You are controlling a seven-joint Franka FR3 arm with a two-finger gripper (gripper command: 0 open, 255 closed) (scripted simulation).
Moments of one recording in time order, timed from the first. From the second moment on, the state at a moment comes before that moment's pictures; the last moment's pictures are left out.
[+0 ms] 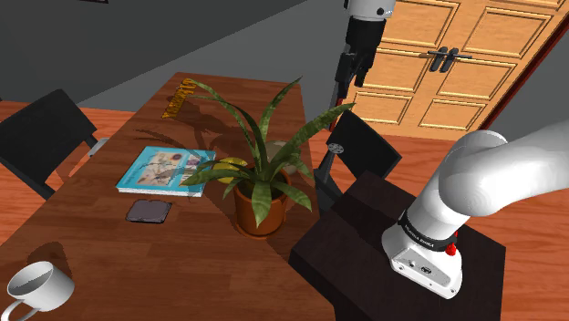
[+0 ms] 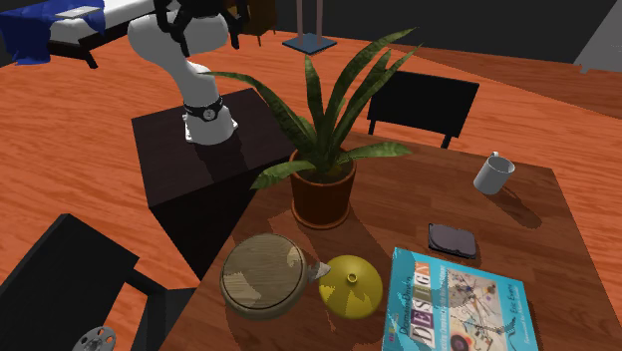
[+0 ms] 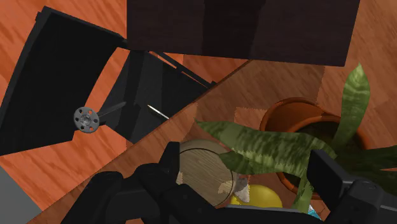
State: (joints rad) arm 0.01 -0.74 0.05 -2.43 -0.02 1.65 0.00
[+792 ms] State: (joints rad) arm 0.01 -0.42 0.10 -2.42 -0.01 1.95 0.07
